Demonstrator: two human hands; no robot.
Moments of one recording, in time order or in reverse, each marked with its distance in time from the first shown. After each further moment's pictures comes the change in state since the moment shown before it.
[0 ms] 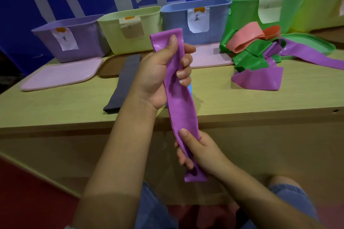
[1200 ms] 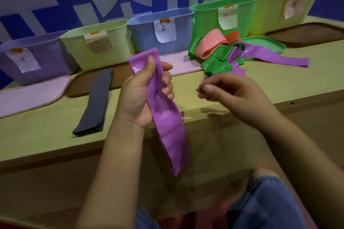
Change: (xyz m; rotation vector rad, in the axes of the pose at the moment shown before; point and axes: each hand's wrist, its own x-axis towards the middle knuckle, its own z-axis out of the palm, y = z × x) left_hand 0.008 -0.025 0.012 -0.071 -0.013 0.019; right_hand -0.021 -0.119 -0.085 -0.604 0.356 -0.355
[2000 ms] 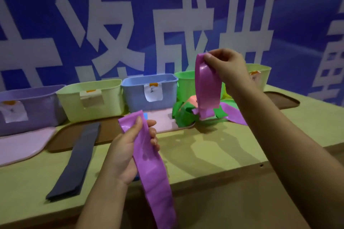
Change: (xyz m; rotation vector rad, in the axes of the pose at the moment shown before) left_hand 0.012 0.007 0.010 -0.126 0.142 -0.051; right_hand 0.142 -0.068 -0.089 0.039 0.491 -0.082
